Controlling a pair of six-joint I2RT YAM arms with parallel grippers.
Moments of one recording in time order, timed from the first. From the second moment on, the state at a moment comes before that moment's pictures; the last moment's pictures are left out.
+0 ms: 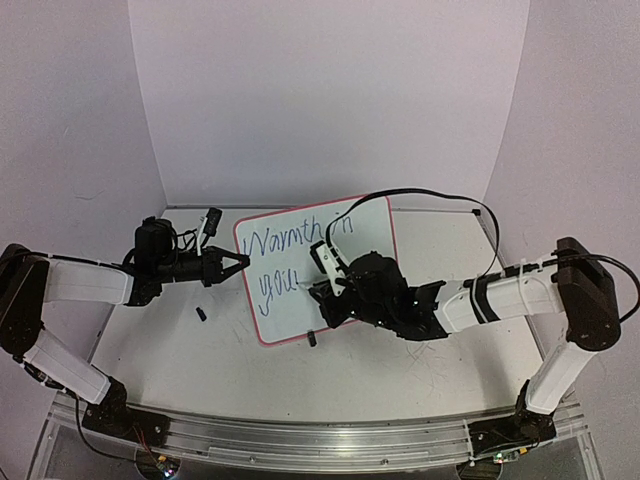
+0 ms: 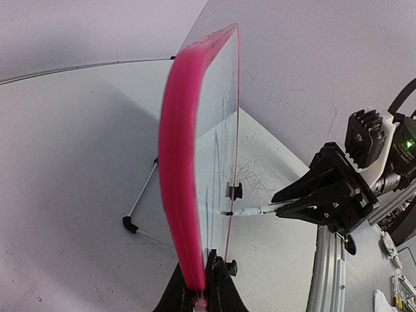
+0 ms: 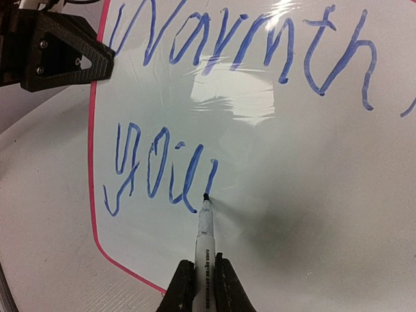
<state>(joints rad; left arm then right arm) -0.38 1.42 0.62 0.52 0.79 -0.28 1.05 1.72 0.98 0.30 0.23 0.14</state>
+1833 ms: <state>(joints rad) -0.38 1.42 0.62 0.52 0.79 -0.28 1.04 1.65 0.96 0.31 0.28 0.14</state>
